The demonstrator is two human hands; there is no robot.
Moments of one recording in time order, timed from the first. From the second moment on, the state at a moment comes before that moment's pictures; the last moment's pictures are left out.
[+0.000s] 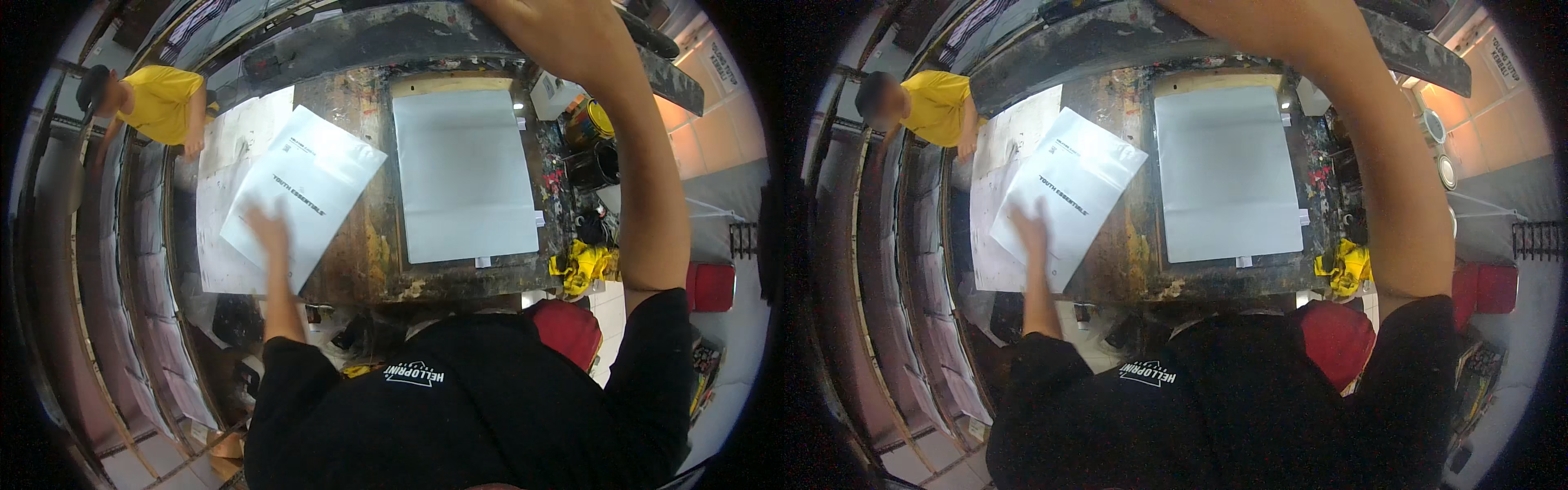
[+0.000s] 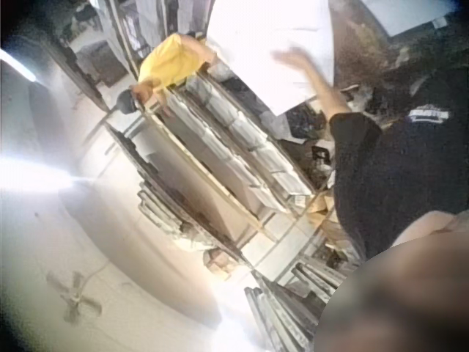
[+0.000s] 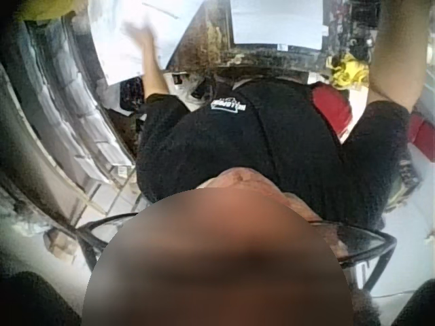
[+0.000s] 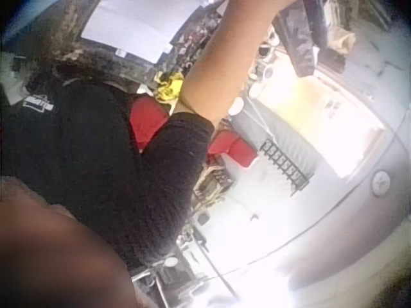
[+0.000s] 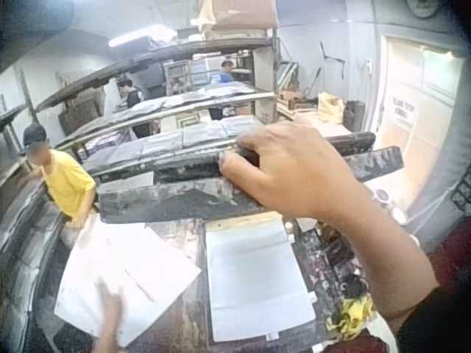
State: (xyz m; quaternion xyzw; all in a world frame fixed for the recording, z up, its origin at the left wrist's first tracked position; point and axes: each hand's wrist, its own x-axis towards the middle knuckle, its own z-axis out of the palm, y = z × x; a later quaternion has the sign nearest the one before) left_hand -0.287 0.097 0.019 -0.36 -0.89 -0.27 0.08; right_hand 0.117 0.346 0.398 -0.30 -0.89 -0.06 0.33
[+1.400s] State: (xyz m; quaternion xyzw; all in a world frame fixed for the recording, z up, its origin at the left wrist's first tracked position) left_hand -0.020 0.124 -0.043 -0.50 -0.81 -0.21 -0.20; right_hand 0.122 0.365 0.385 -0.23 -0.86 -0.27 0.38
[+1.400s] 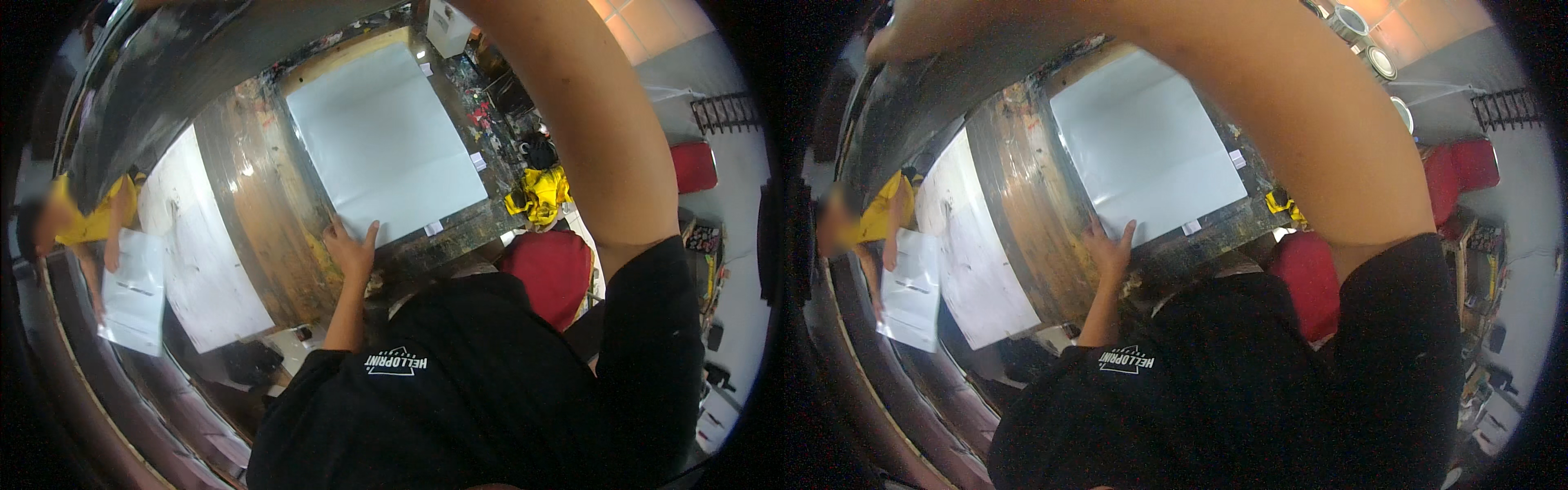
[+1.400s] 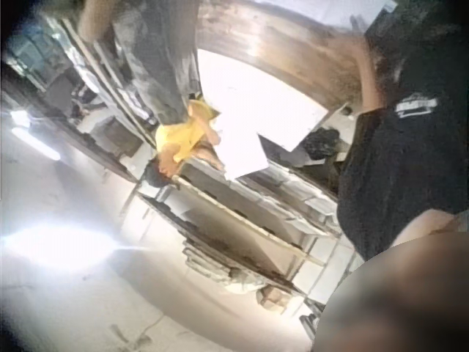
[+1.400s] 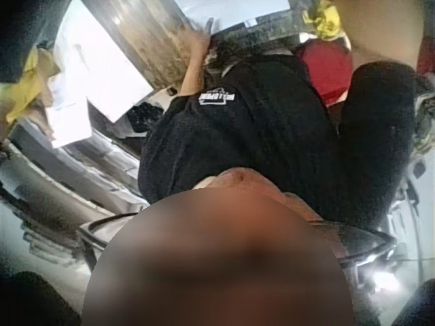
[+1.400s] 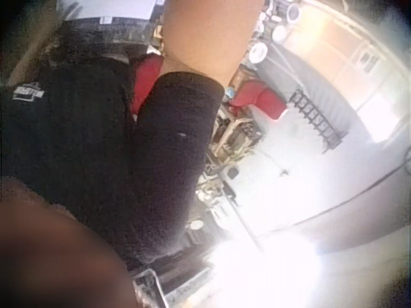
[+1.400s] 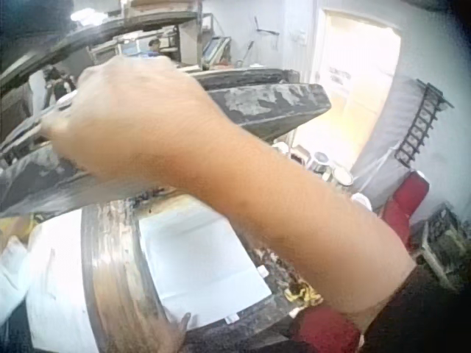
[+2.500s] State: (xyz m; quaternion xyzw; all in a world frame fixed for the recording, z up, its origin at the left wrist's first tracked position) left_hand -0.005 0.006 0.099 0.03 -0.43 -0.60 -0.67; right_hand 0.215 0.199 0.135 -0.33 -0.93 0.17 0.02
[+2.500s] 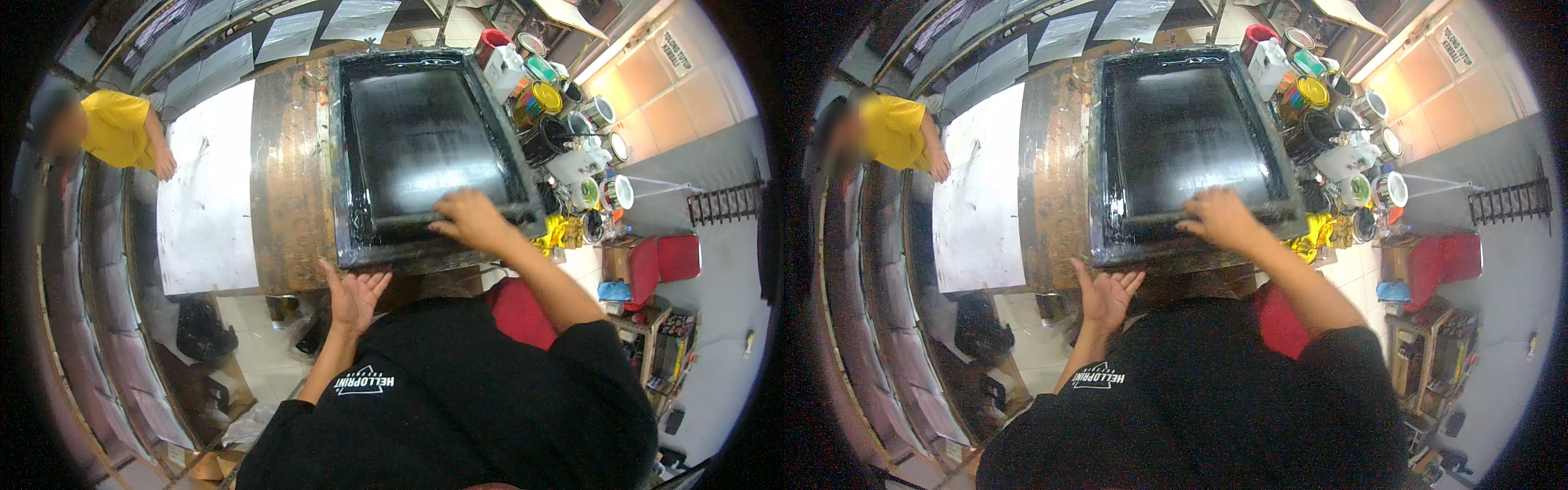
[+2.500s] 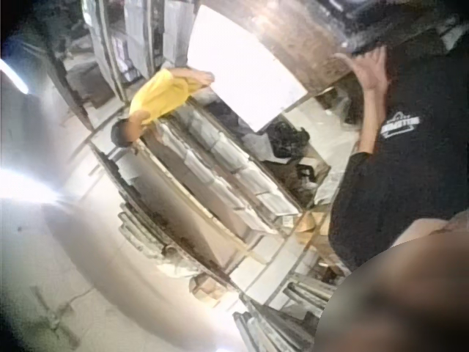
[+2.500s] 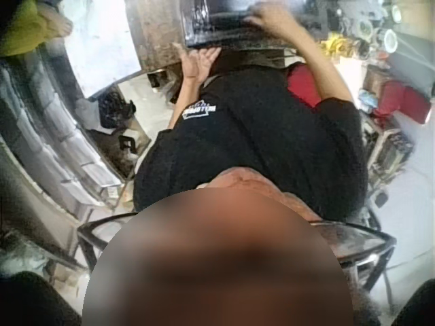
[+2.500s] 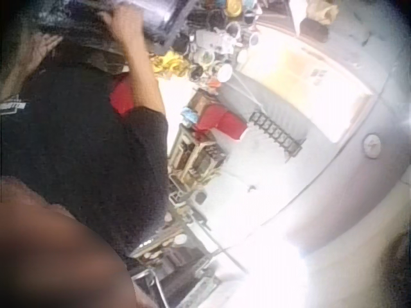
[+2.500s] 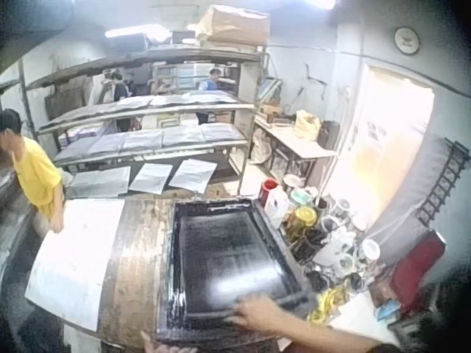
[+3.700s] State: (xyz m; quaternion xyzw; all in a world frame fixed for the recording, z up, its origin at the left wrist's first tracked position) left_hand 0.002 -0.005 0.065 0.02 -0.50 -0.60 -0.62; right_hand 0.164 0.287 0.087 -0.31 -0.94 0.10 0.03
